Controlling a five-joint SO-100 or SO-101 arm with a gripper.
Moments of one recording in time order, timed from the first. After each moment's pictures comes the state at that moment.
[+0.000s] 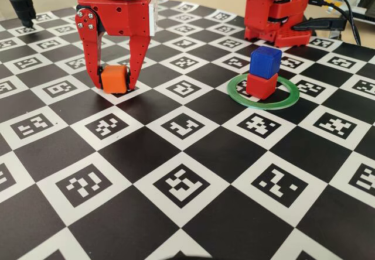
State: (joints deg) arm 9.0 50.1 62.2 71.3 33.7
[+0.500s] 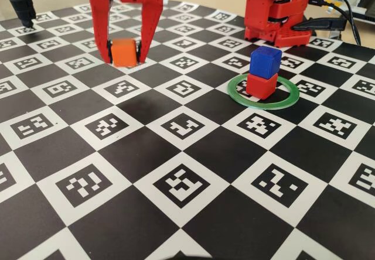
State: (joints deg) arm 7.1 68.0 69.7 80.6 29.4
